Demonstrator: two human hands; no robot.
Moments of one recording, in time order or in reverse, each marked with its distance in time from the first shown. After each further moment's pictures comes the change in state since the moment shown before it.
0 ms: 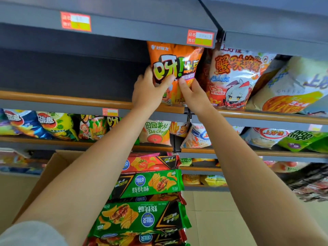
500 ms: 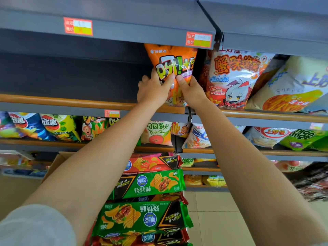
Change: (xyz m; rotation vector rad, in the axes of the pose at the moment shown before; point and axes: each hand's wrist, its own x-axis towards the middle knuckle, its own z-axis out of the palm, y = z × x) left_hand 0.014 0.013 0.008 0.232 -0.099 -0.076; right_hand 0.028 -0.006 0.007 -0.077 0.017 0.125
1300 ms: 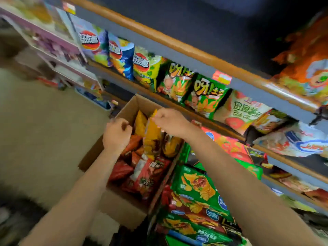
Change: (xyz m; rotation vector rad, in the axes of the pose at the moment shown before) left_hand -0.214 -0.399 -0.097 0.140 0.163 -0.637; right_hand -0.151 -0.021 0.313 -0.432 -0.898 -0.177
